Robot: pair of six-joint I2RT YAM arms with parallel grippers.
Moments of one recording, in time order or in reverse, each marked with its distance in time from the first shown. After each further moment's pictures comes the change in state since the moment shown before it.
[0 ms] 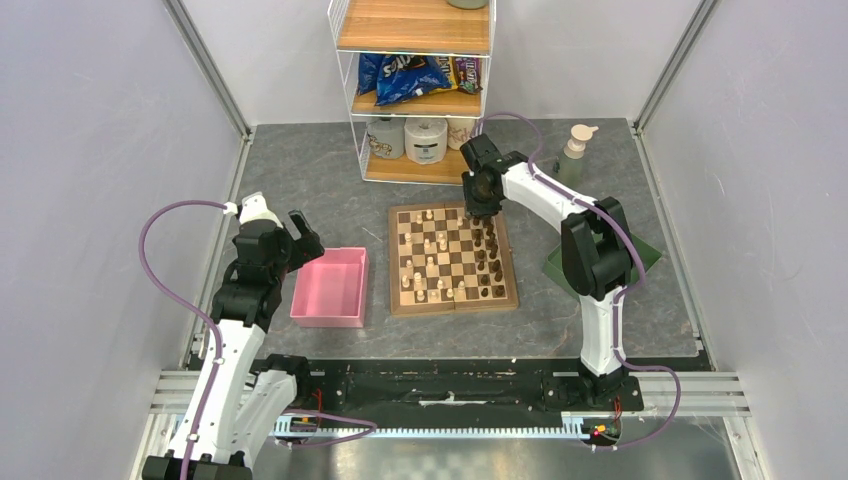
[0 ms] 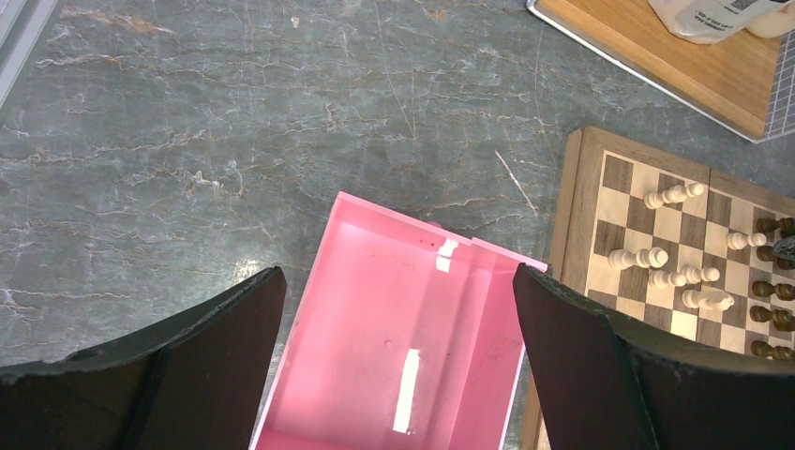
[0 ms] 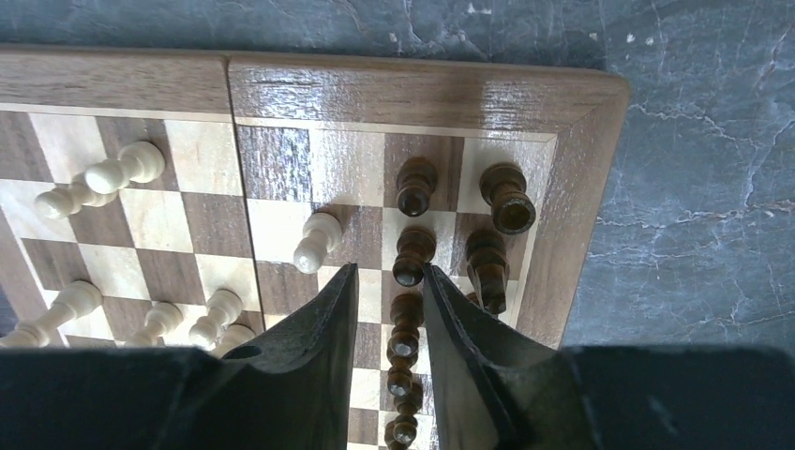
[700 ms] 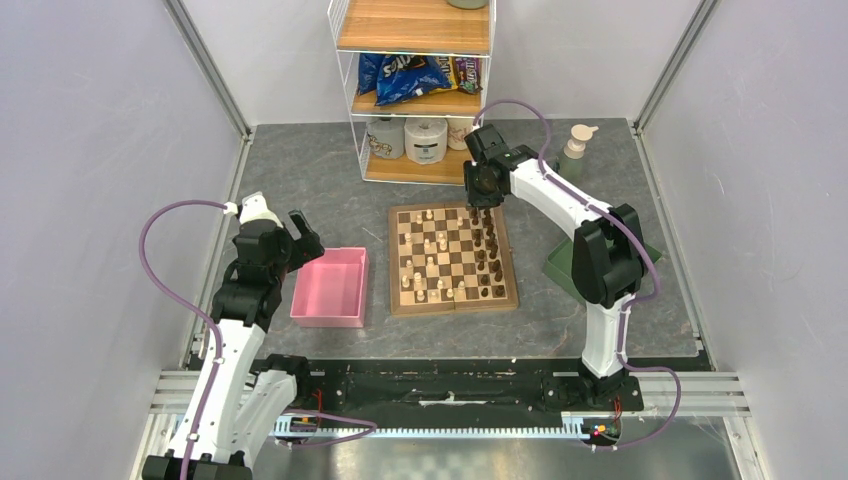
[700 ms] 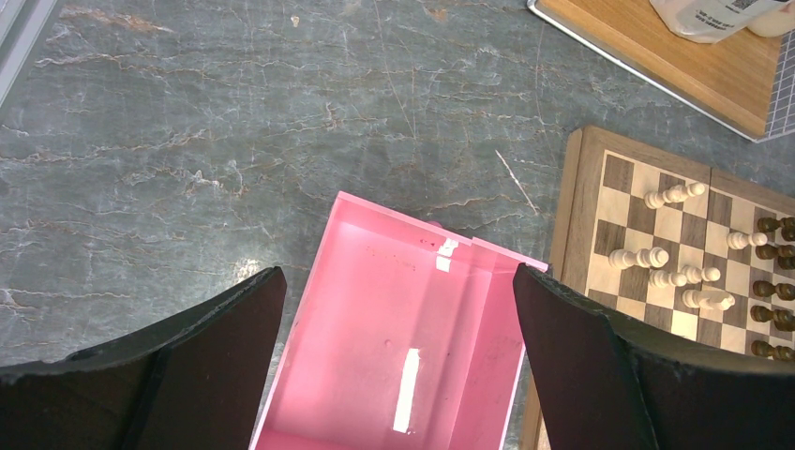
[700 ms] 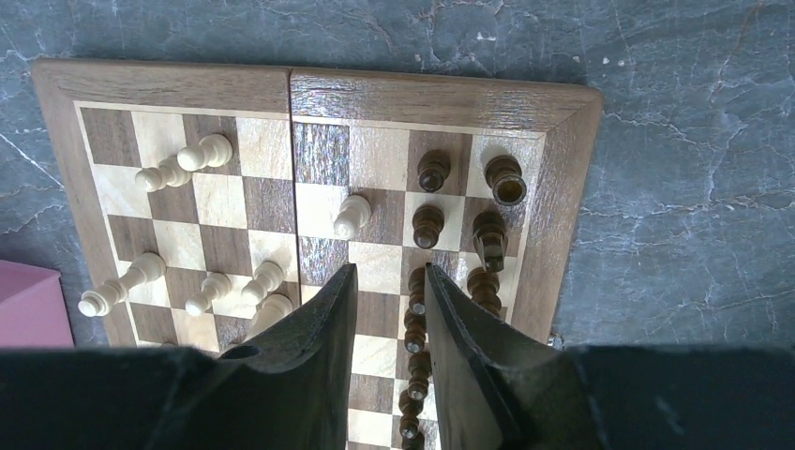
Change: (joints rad) left arm 0.000 0.001 0.000 0.000 0.000 0.000; right arm 0.000 -0.080 0.018 -0.004 -0.011 -0.002
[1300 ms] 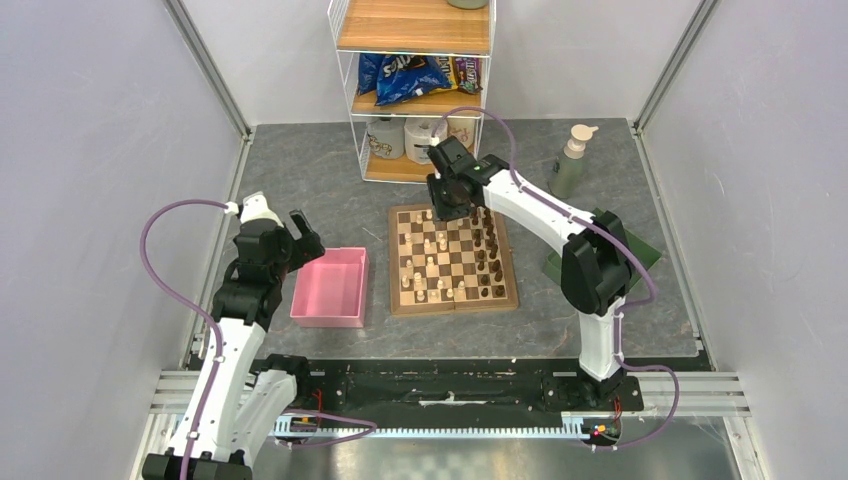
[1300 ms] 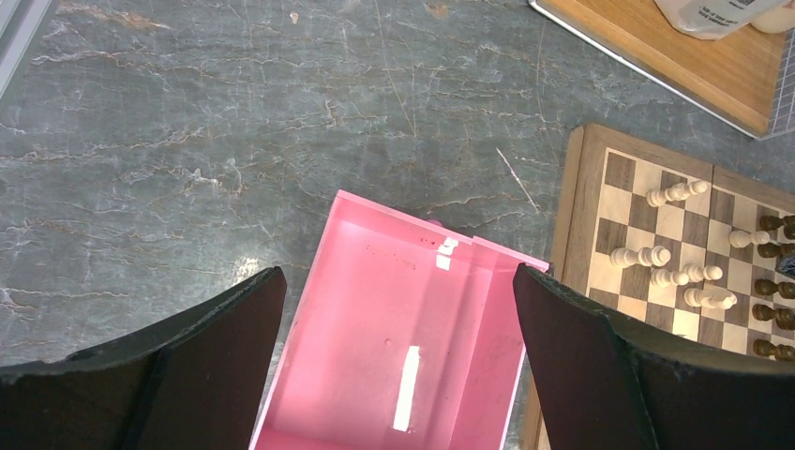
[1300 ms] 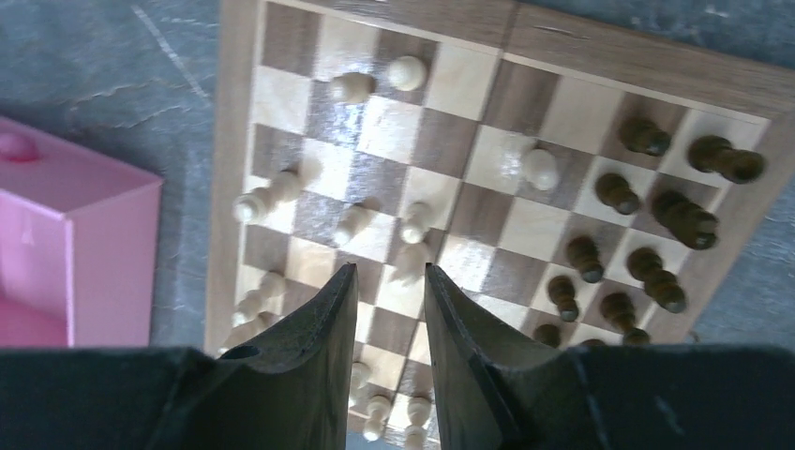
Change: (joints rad) left arm 0.000 0.007 0.000 0.000 0.001 0.000; right arm 0.161 0.001 0.045 -0.023 -0.037 0.008
